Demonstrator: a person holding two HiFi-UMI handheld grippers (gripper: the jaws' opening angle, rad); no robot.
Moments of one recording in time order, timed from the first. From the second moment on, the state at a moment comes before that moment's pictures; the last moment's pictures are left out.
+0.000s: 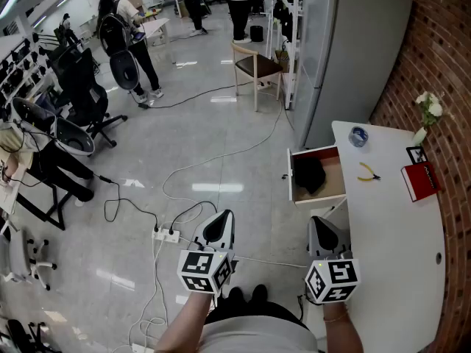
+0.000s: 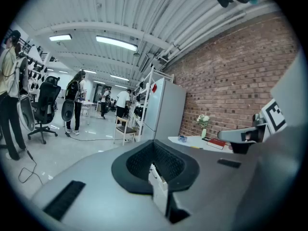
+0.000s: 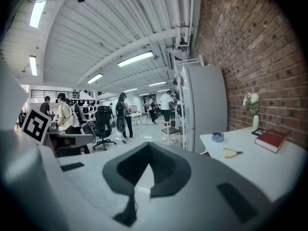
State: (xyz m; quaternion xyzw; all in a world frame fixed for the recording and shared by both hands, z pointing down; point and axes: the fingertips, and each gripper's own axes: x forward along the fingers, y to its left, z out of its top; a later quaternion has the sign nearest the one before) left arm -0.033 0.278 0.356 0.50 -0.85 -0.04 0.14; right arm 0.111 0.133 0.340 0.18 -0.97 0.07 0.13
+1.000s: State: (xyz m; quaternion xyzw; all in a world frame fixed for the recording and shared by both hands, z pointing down) left arm -0.032 0.261 0.366 0.50 -0.85 -0.02 0.14; right arm 0.117 0.112 0.354 0.20 -0.97 0.07 0.13
